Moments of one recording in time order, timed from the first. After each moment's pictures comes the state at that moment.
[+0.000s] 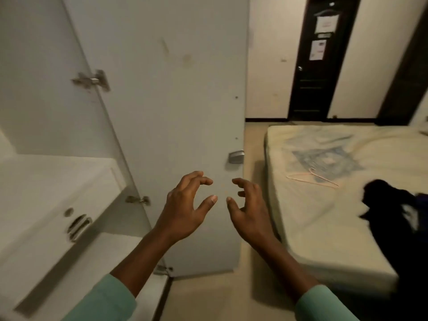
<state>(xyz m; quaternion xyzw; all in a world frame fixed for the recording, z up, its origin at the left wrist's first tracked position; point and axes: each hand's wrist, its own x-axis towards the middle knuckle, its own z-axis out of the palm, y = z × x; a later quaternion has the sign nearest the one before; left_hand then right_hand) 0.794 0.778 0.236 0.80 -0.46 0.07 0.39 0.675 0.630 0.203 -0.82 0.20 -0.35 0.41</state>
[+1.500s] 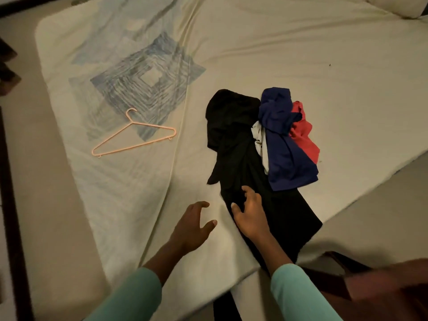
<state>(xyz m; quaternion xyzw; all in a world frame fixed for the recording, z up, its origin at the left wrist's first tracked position) 0.649 -0.058 -0.152 0.72 -0.53 -0.43 0.11 0.460 -0.124 -0.154 -0.57 0.66 -0.13 0.47</state>
